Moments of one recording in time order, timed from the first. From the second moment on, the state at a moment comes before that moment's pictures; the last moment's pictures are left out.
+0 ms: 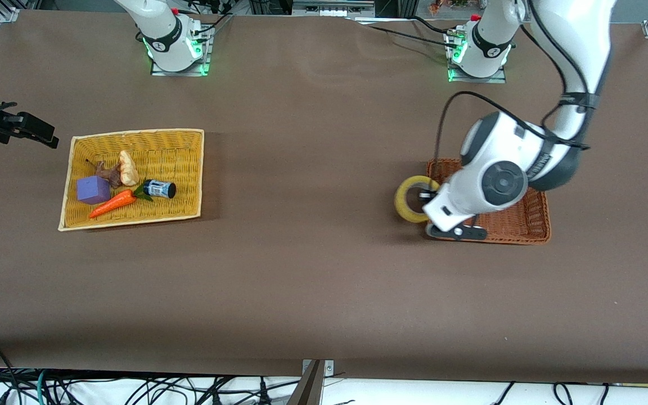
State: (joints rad) left arm -0.06 0.51 -0.27 -1.60 0.07 1.83 -0.27; right arm 0.04 0.04 -0.07 -1.59 -0.02 1.58 0.05
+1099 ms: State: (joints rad) left arm 0.21 0.53 -0.30 -1.89 0.18 2.11 0.13; right arm 0.04 0.04 -0.07 -1.59 -0.02 1.58 0.05
